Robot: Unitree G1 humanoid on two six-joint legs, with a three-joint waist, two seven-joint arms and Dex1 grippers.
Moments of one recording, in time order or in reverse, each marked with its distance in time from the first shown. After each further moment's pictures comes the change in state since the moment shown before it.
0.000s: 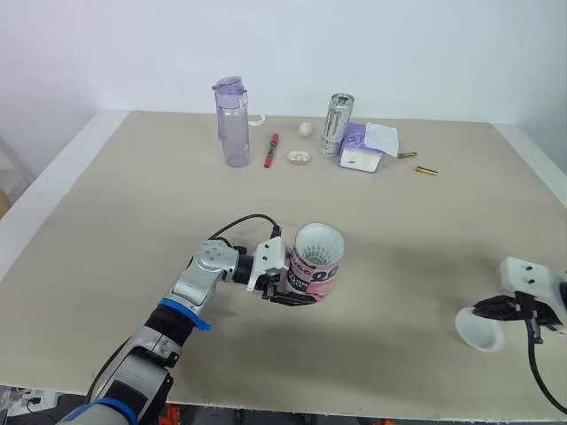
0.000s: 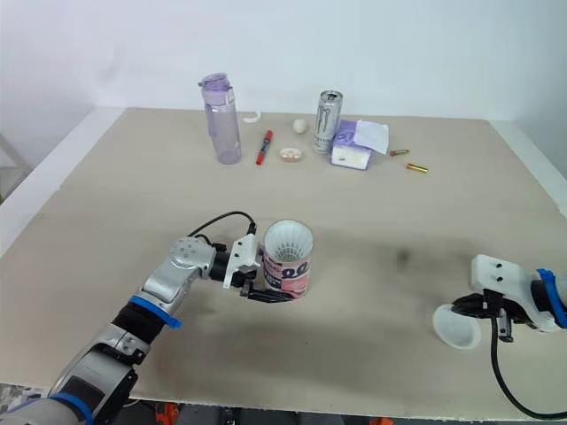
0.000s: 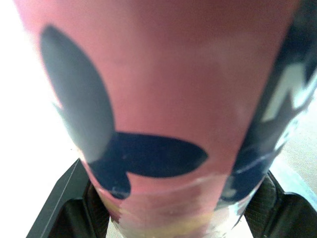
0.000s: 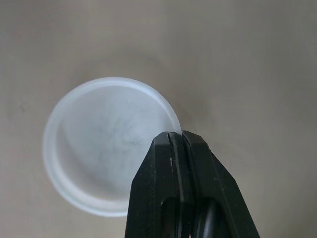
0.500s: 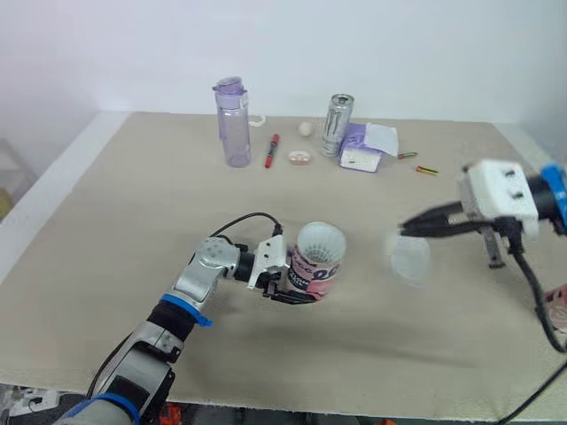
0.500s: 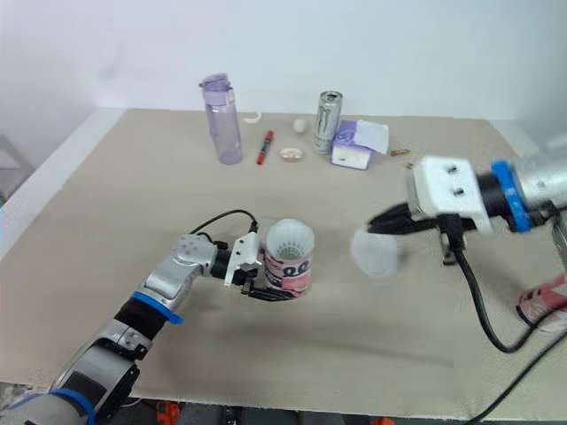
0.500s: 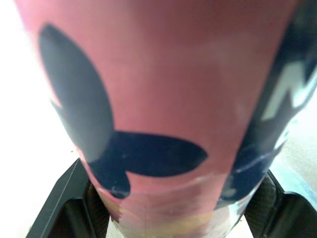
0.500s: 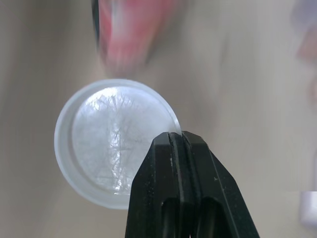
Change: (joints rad) left arm -0.026 -0.005 0.001 0.045 -0.002 -0.013 -0.012; right arm -0.685 0.041 0.175 -0.518 0.265 0.363 0.085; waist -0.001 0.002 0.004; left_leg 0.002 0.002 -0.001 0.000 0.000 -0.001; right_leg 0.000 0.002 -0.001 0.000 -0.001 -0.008
